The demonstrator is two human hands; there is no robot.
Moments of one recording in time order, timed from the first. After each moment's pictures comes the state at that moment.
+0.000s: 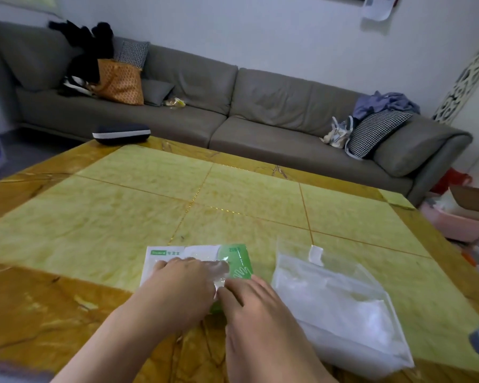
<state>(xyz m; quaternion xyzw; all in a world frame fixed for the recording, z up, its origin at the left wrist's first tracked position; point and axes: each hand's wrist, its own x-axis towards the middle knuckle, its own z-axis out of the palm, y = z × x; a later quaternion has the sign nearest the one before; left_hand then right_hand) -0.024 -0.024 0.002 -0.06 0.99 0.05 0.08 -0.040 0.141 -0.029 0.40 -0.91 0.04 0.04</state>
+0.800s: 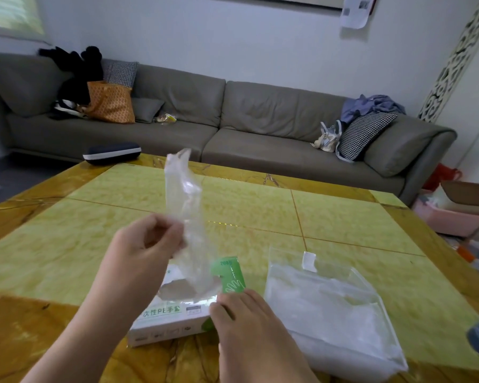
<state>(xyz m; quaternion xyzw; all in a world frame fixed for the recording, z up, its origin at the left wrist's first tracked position) -0.012 -0.041 0.047 -0.17 0.76 0.58 -0.25 -0.045 0.139 -0.023 0.42 -0.90 0.04 -0.01</state>
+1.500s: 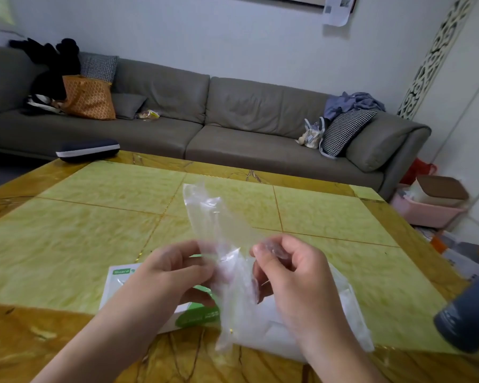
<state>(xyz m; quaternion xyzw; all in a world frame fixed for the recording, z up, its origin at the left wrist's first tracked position) -0.017 0.010 0.034 -0.05 0.68 0.73 -0.02 -0.063 0.197 0.045 0.15 -0.74 0.66 0.02</state>
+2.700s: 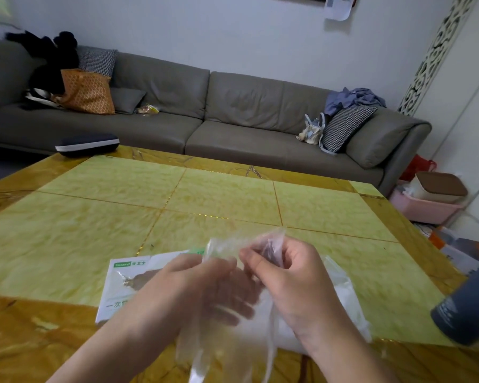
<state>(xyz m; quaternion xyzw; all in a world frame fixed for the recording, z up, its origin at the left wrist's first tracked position) -0.016 0.029 0.030 -0.01 0.65 0.76 0.08 -0.065 0.198 0.041 0.14 -0.77 0.62 -0.04</state>
